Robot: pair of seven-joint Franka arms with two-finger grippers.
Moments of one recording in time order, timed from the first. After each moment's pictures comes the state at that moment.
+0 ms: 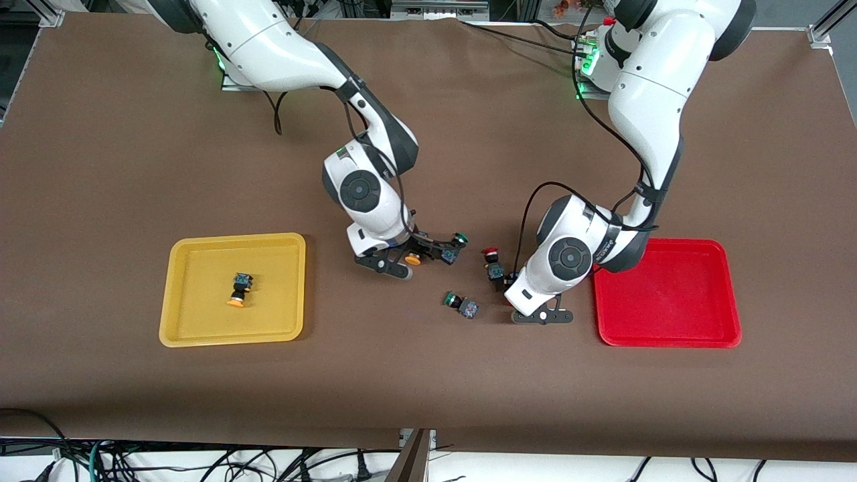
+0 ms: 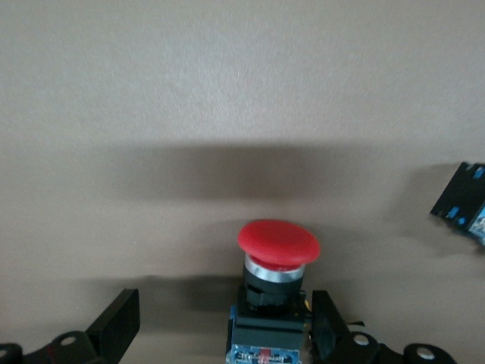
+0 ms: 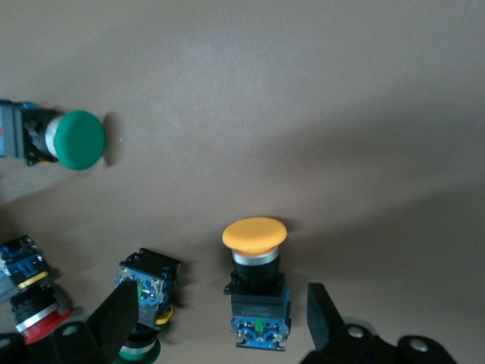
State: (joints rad) left arm -0.29 0.86 -0.14 -1.42 0.06 2.22 -0.45; right arm 0.60 0.82 0.11 -1.43 0.12 2.38 0.95
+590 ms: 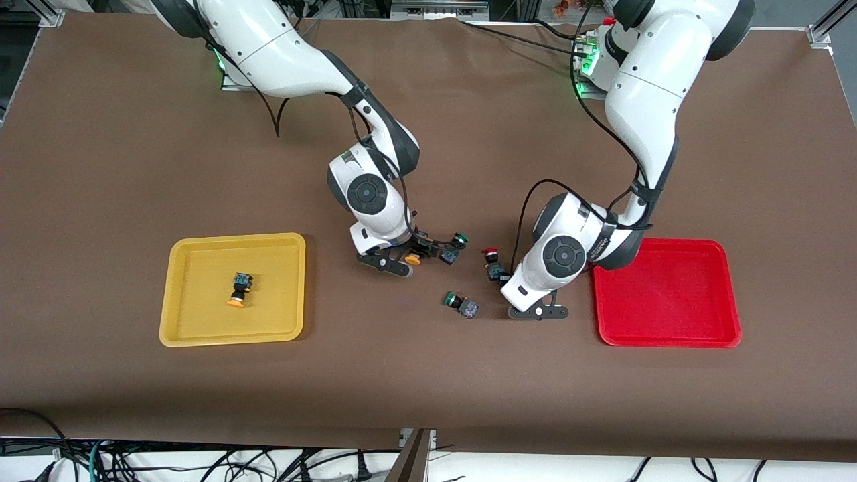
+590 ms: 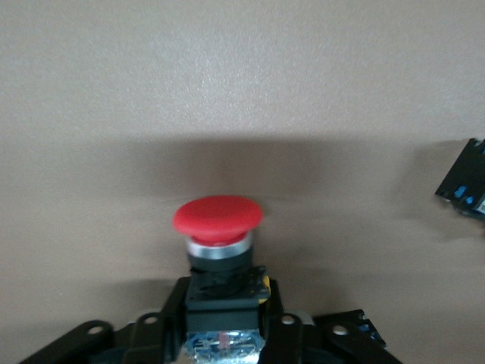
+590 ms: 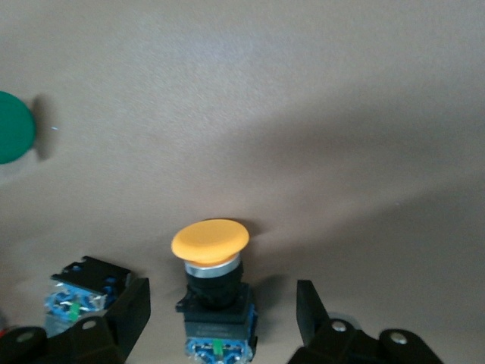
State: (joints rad) left arm -0.30 0.86 -0.15 -1.43 0.06 2.21 -0.46; right arm 0.60 0.84 0.10 -1.46 0.10 2.39 0.95
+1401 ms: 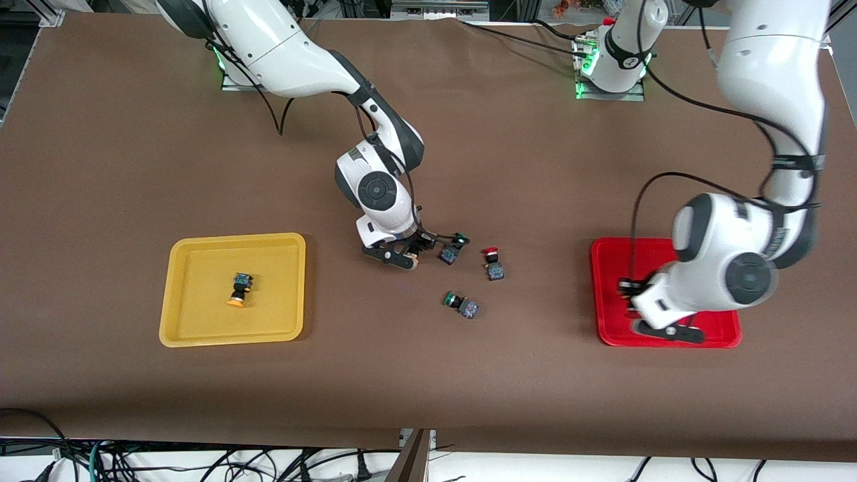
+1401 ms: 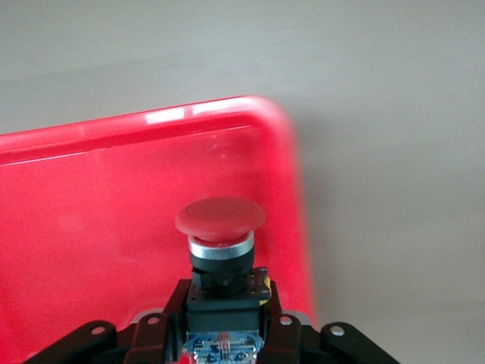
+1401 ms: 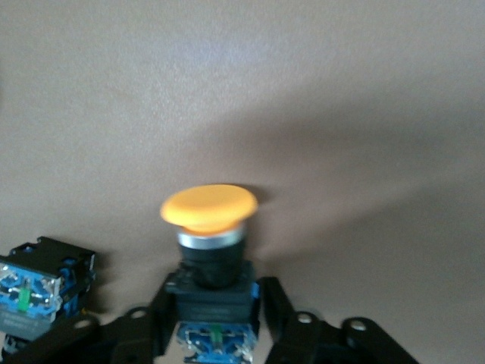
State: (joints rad) left arm 0.06 0.67 -0.13 -1.42 0.06 1.92 0.08; right arm 0.62 0.84 0.10 -1.49 0.08 2.39 0.97
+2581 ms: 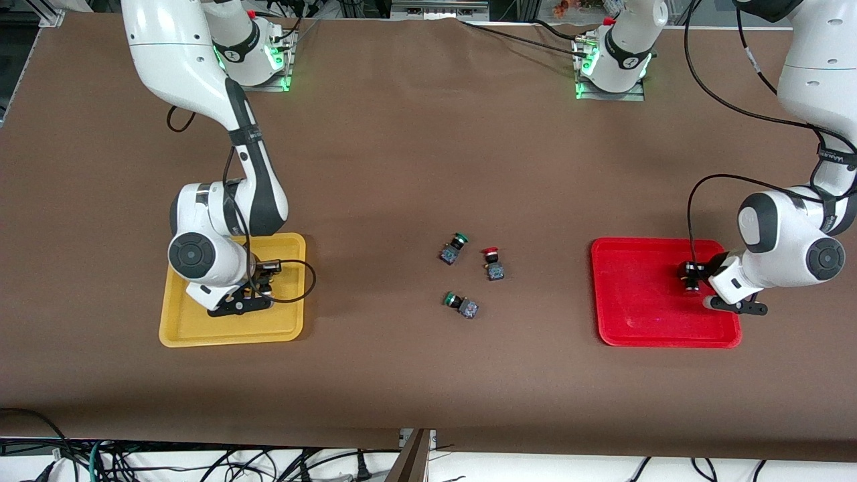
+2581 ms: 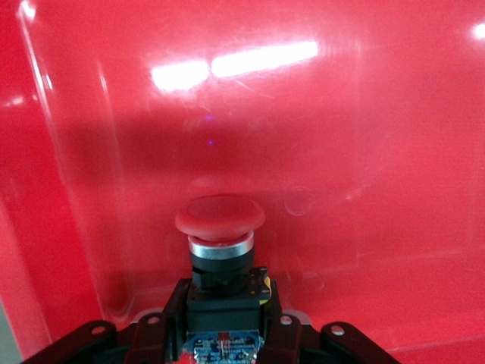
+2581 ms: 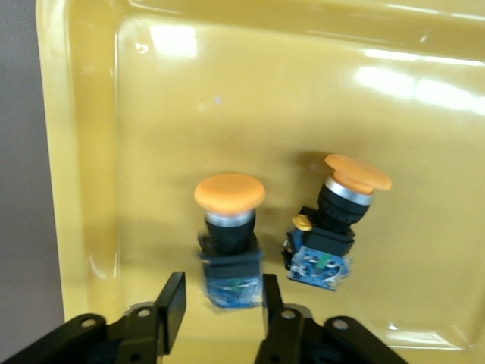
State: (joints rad) left arm 0.33 0.68 -0.13 -1.73 0.06 2.23 0.28; right arm 0.53 0.71 -0.37 -1.59 0.22 2.09 -0.06
